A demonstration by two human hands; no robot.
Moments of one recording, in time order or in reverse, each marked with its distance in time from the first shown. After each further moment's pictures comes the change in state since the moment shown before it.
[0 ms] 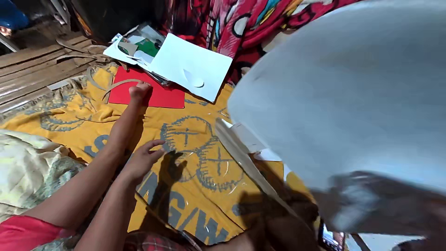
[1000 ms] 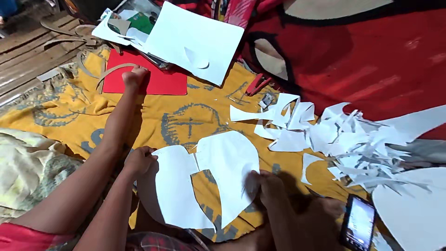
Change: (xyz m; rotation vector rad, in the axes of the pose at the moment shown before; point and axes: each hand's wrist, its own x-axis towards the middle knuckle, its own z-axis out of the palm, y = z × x) left_hand 0.049 -0.063 -0.013 0.627 0.005 -0.208; right_hand -0.095 0.170 0.158 0.137 -0.163 1.166
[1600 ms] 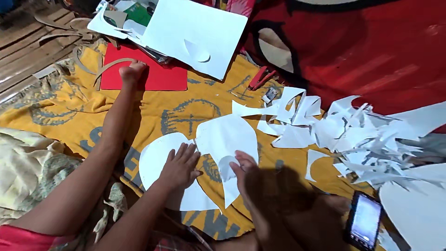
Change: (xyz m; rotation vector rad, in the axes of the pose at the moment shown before) left_hand -0.013 0.035 0.092 0.516 -0.138 0.670; right_hand -0.020 -0.018 0.049 -0.333 -0.105 -0.521
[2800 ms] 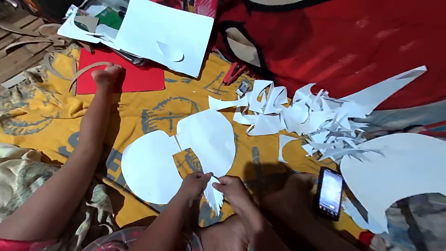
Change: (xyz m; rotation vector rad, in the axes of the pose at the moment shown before) left_hand 0.003 0.108 0.035 -1.271 -0.213 -0.574; right_hand -0.054 0.028 -0.020 0.318 -0.361 0.559
